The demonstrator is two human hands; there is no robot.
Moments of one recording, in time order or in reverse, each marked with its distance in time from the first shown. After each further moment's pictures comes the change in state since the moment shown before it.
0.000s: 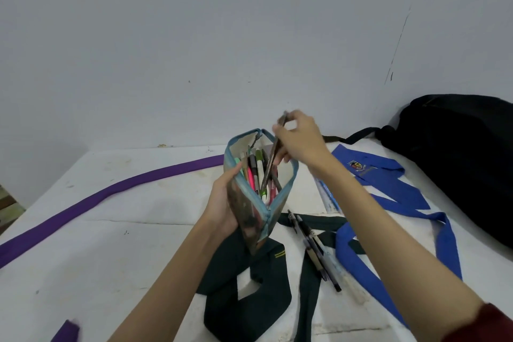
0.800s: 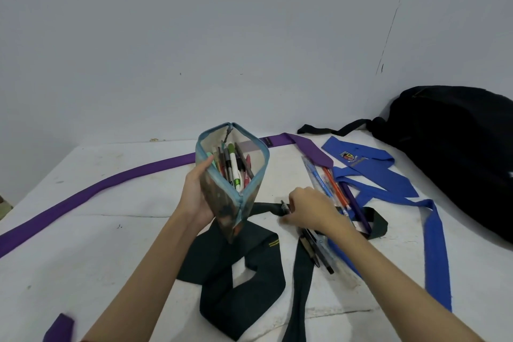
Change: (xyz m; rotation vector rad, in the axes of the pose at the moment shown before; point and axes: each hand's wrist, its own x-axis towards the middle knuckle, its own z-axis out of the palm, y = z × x) left_hand 0.008 0.007 -0.033 -0.063 0.057 0.021; right_hand -0.050 0.099 0.006 -0.989 -0.343 0.125
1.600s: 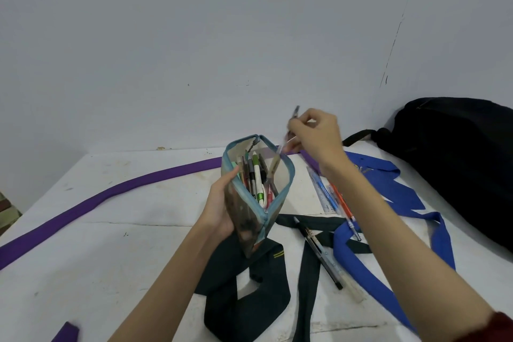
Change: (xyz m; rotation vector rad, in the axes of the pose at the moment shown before) left_hand -0.006 -0.012 0.022 0.031 -0.060 -0.060; right_hand 0.008 -0.033 -0.105 1.188 0.539 -0.106
